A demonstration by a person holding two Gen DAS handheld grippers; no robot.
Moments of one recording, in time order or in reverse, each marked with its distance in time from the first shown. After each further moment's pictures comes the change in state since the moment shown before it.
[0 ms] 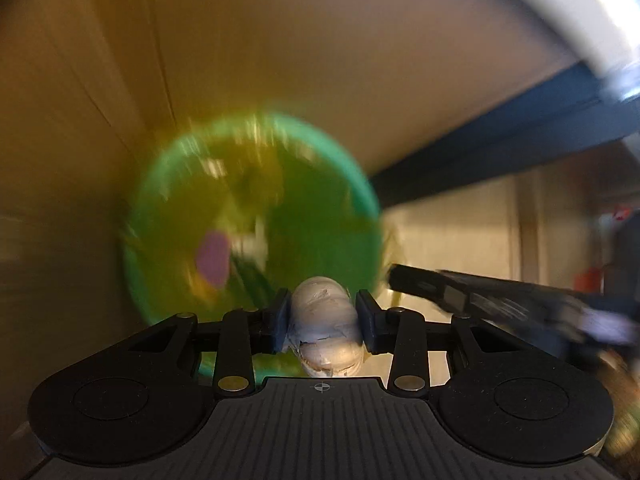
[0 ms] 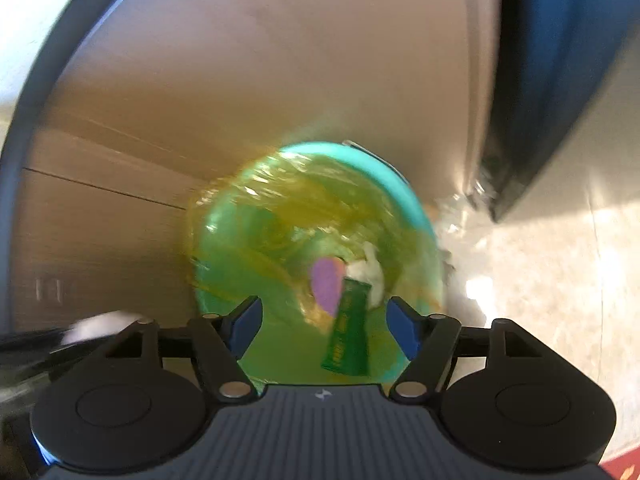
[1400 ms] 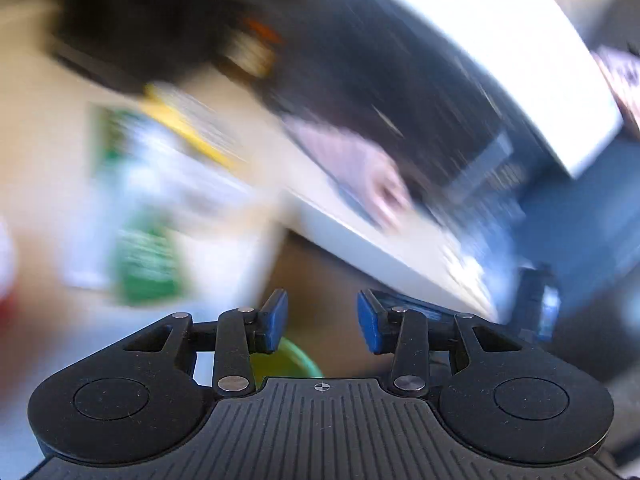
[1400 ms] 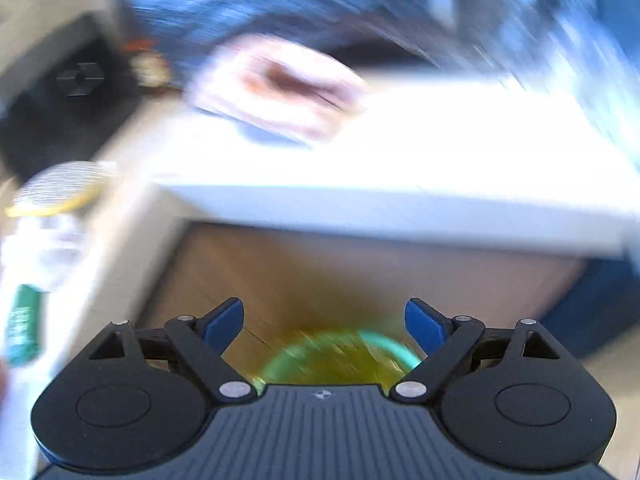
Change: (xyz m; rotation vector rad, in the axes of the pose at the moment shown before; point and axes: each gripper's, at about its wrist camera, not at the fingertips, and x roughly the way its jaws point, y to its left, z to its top) left arm -0.310 0.074 -0.164 -0.319 -0.872 -0.084; right arm -0.140 0.205 0.022 -0.518 -0.456 -0.023
